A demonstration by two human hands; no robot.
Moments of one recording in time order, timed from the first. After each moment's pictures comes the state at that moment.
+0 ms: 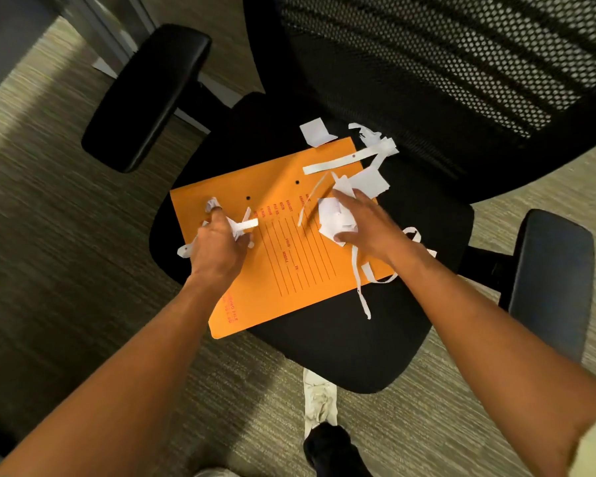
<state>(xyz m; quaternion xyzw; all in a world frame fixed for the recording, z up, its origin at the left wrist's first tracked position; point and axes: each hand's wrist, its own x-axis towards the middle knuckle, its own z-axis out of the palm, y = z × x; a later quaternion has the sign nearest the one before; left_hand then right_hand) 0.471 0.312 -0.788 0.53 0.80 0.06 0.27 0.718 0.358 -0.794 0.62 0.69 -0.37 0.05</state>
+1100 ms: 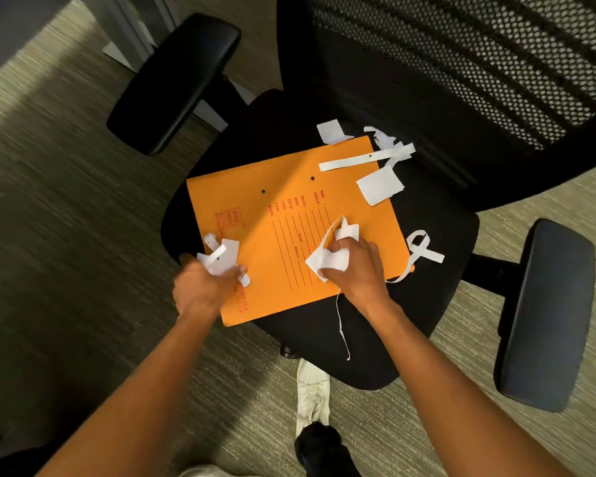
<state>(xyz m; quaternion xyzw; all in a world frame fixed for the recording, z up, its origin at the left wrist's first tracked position) 0.438 0.252 -0.799 0.29 0.89 0.07 0.34 0.674 0.278 -0.822 0.71 0.59 -0.37 -0.08</state>
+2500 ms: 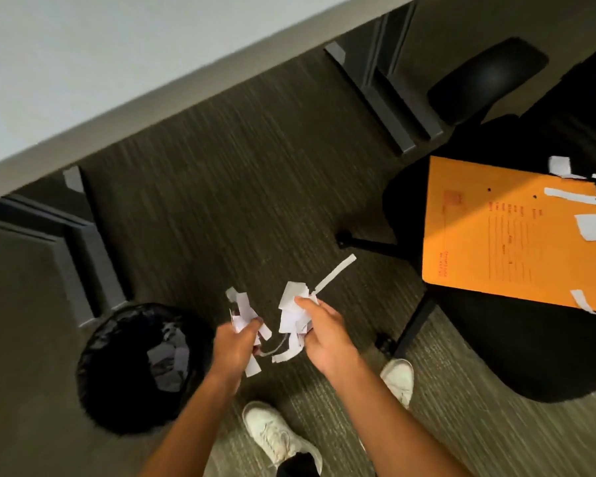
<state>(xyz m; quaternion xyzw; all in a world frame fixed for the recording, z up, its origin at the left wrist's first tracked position) 0.237 -0.067 -0.764 -0.03 0.81 0.38 0.44 0.343 0.023 -0.778 0.60 0.05 -0.78 -0.14</state>
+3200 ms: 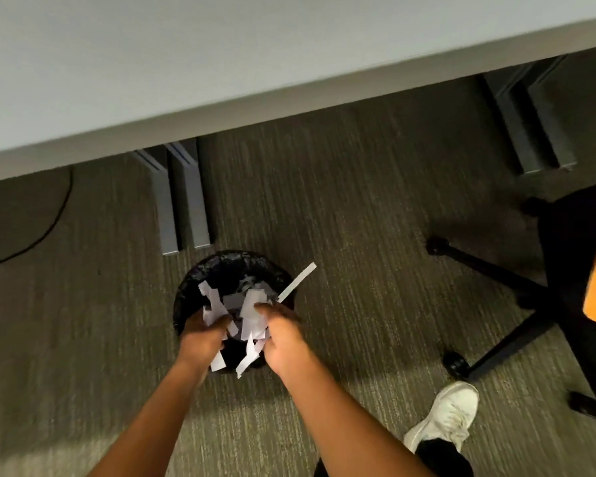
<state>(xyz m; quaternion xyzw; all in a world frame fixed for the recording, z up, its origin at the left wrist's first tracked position) 0.067 -0.295 -0.778 -0.14 0.84 0.39 0.35 0.130 -0.206 -0.822 0.60 0.13 -0.79 0.01</state>
